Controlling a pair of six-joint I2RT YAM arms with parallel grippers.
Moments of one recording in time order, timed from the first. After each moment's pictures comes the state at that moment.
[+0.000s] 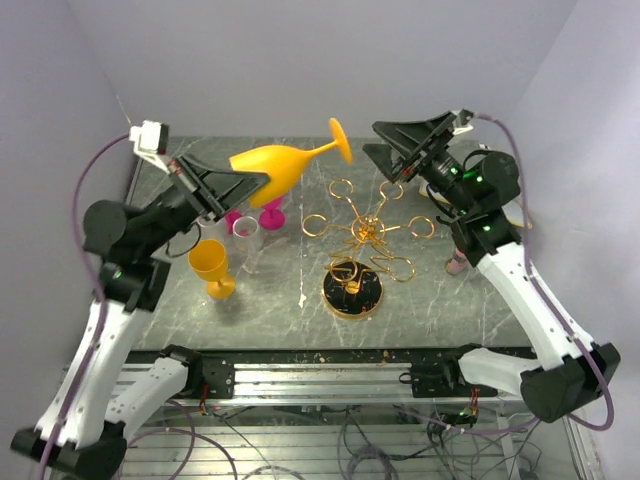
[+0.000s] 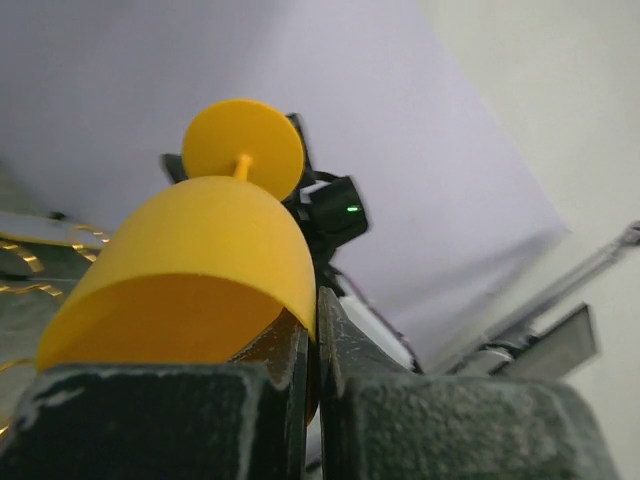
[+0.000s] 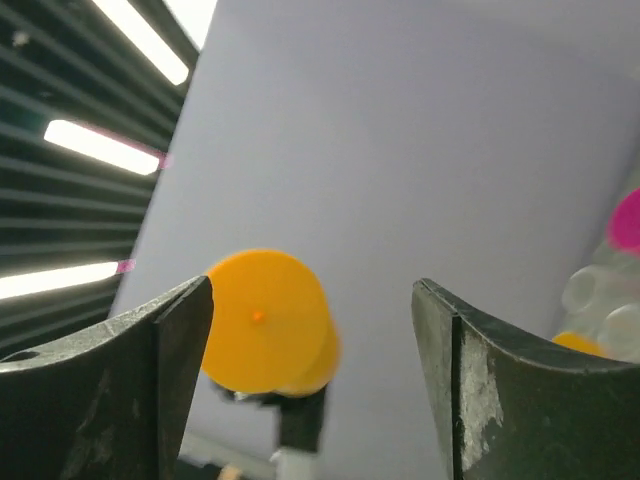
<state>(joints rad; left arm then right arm) -0.32 0.87 1.08 0.36 0.66 -1.31 0.38 1.17 1.14 0.42 -0.48 1.57</state>
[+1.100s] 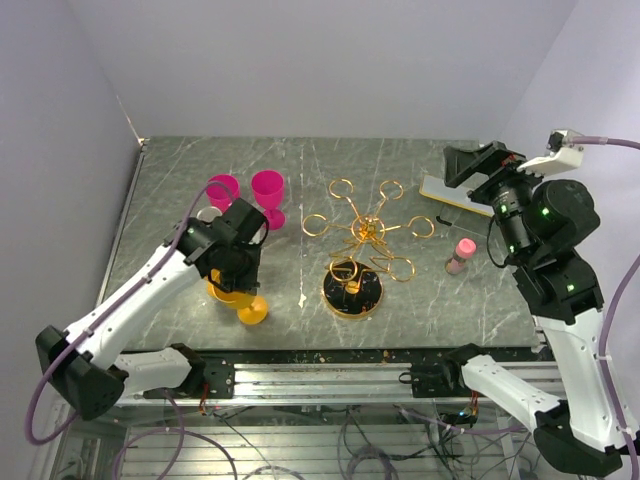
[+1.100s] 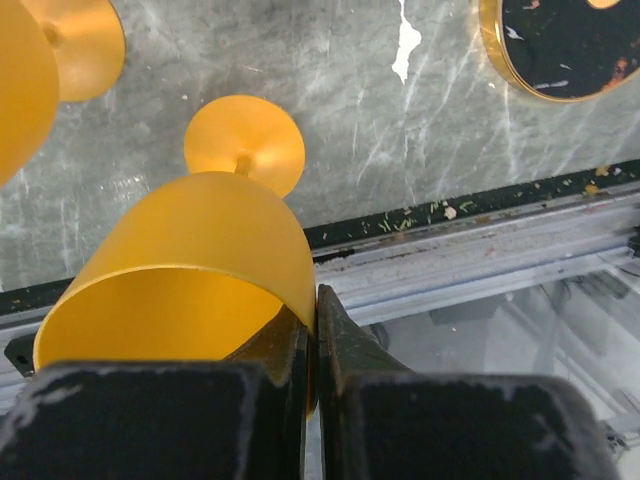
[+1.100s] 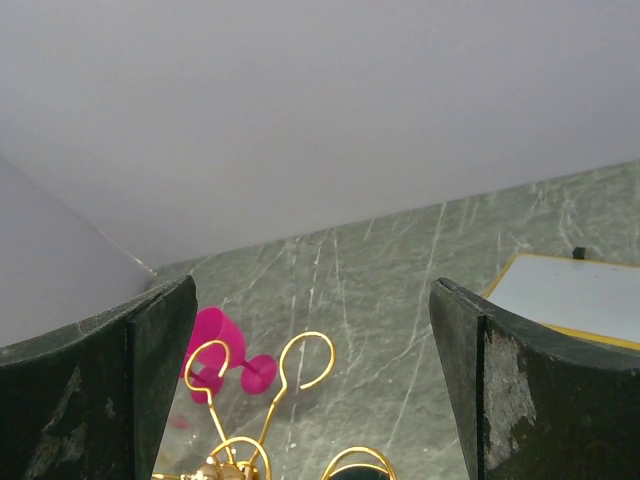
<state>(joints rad) -0.65 1.15 1.18 -1.21 0.02 -0.57 0.38 0.88 1.39 -0.44 0.28 0.40</state>
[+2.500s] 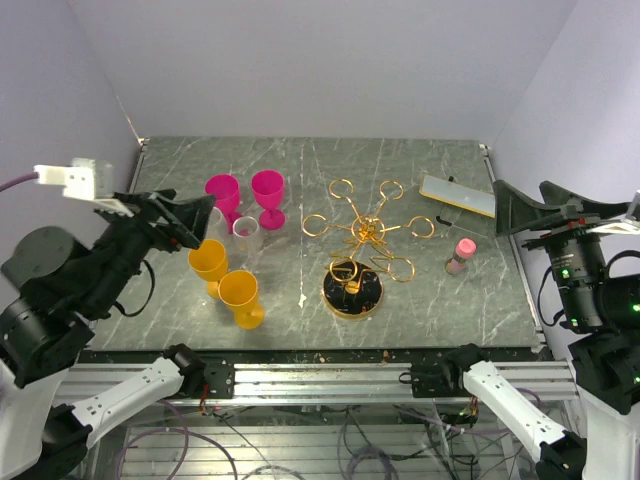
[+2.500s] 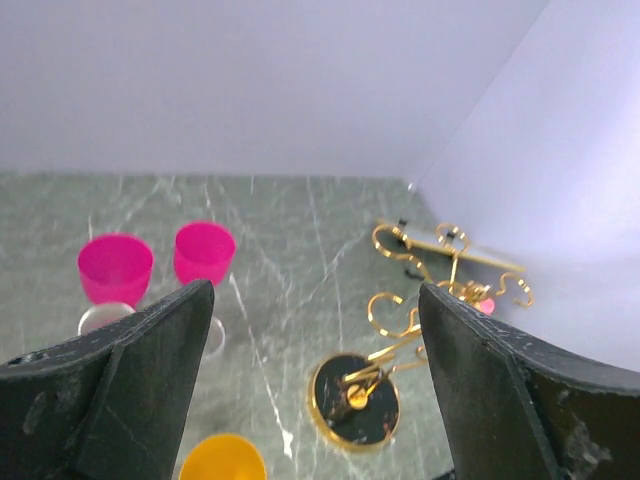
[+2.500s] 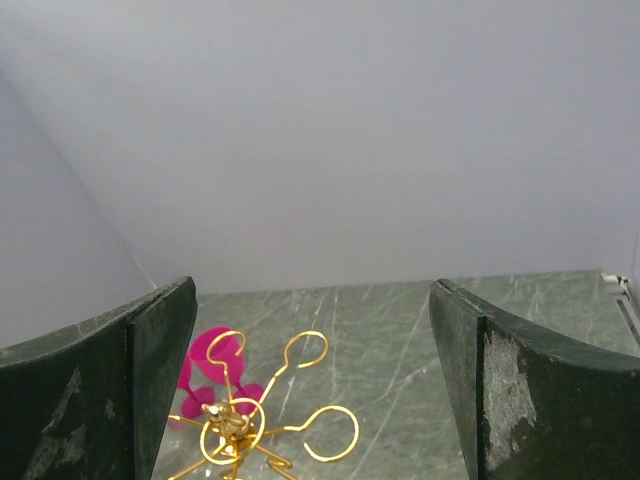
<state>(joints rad) -0.70 0.75 1.53 -0.78 -0.31 -0.37 0.38 0.62 1.44 -0.51 0.21 0.23</state>
